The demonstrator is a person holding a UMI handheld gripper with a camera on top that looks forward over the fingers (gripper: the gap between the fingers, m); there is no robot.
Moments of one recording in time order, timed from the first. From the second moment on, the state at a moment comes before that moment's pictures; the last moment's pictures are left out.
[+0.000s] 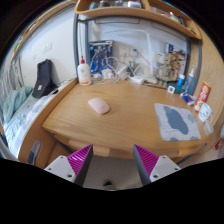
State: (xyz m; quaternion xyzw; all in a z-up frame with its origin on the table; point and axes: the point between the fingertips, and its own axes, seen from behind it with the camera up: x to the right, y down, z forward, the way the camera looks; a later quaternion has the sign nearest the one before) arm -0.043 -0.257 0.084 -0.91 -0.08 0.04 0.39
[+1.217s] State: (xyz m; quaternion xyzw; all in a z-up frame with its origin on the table) arm 0.030 0.088 0.144 -0.94 0.01 -0.01 0.34
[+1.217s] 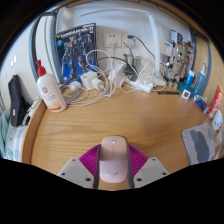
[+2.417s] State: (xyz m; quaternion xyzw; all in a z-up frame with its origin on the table) arm 0.406 0.068 0.301 -0.92 -0.03 -0.05 0.40
